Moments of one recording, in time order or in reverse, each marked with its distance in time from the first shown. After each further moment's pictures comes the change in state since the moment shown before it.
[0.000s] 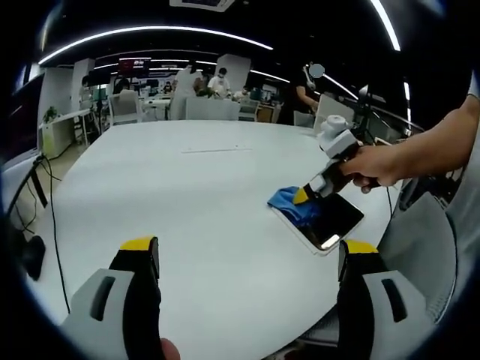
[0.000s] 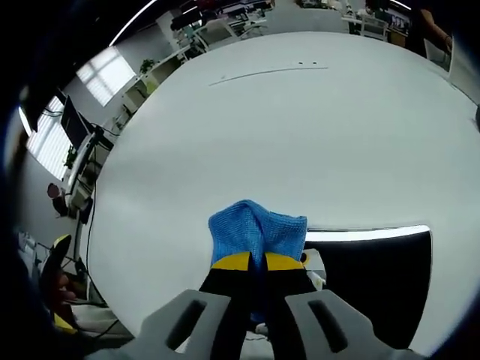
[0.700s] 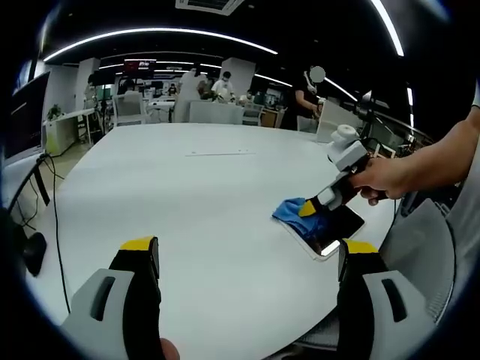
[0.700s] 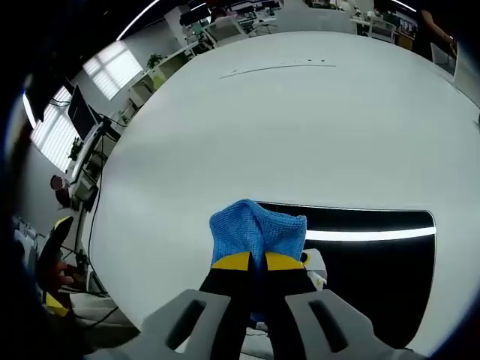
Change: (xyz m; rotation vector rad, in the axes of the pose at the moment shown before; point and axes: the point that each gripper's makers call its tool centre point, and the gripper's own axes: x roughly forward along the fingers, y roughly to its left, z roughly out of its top) left arm -0.002 0.001 0.006 -0.024 -0.030 0.009; right arm -0.009 0.010 -0.022 -0.037 0.009 0.025
